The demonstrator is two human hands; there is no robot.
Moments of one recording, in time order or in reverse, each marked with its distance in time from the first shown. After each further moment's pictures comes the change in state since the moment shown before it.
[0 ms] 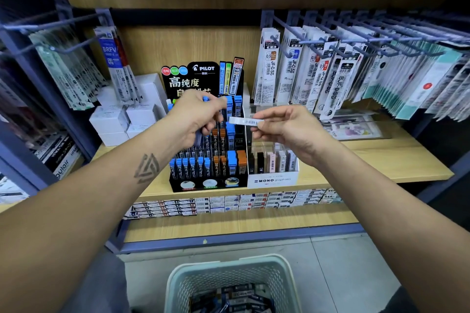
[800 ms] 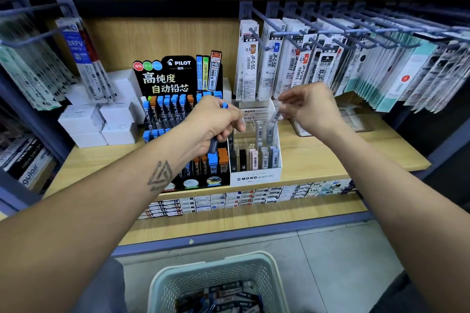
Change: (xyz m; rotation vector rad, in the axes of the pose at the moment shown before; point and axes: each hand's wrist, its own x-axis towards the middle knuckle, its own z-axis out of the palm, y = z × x) left_hand -0.001 -0.005 0.061 -0.031 -0.184 -0.047; right_hand 0.021 -0.004 -0.070 -0.749 0.352 -0.252
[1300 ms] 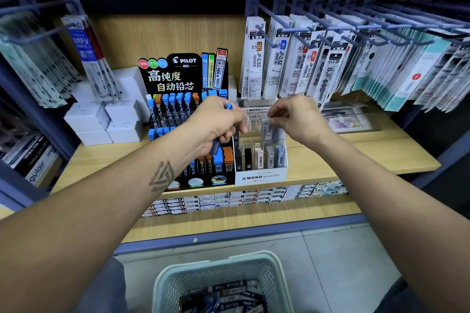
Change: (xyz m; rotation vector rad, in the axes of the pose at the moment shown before) left_hand 0.000 -0.004 -0.005 0.058 -0.020 0.012; right_hand -0.002 0.003 0.029 -0.238 -0.106 -0.102
